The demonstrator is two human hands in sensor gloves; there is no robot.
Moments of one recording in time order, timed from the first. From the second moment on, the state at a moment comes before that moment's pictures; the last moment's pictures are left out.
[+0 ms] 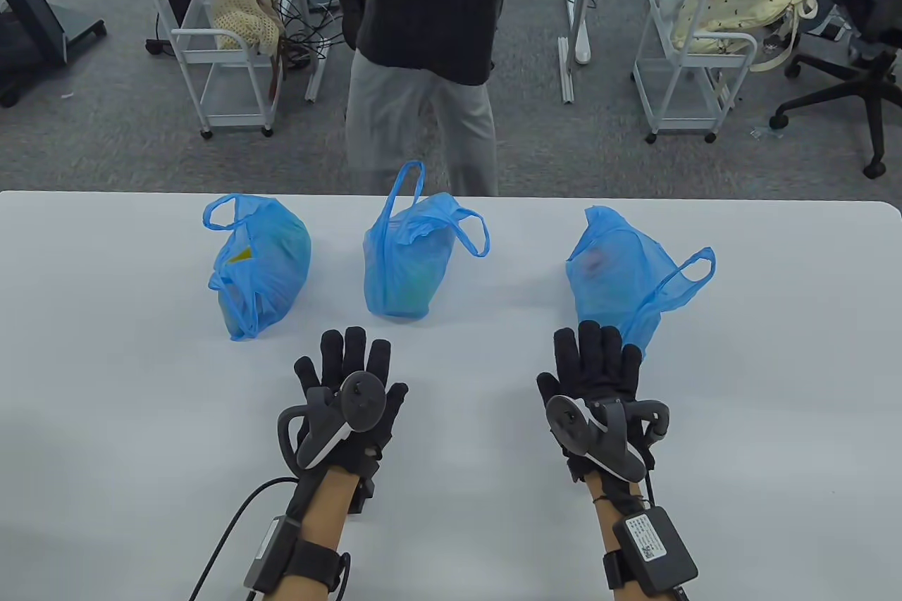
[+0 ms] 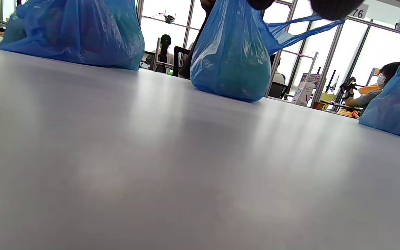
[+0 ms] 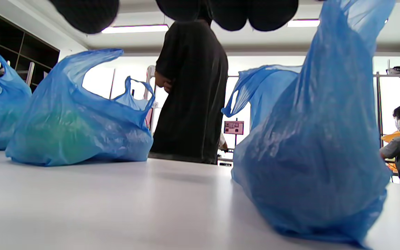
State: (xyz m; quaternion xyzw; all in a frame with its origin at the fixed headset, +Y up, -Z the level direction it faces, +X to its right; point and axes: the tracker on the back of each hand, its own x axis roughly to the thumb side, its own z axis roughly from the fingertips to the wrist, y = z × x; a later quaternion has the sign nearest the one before) left_hand -0.167 -0.751 -0.323 -0.02 -0.01 0.11 0.99; right_hand 0.154 -0.718 -0.307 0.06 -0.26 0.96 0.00
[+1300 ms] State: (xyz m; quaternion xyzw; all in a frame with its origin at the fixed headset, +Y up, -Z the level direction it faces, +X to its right) left_hand -0.171 -0.753 -0.327 -0.01 -0.02 0.24 0.97; right_hand 0.274 -0.741 -0.357 -0.19 -0.21 0.83 0.47
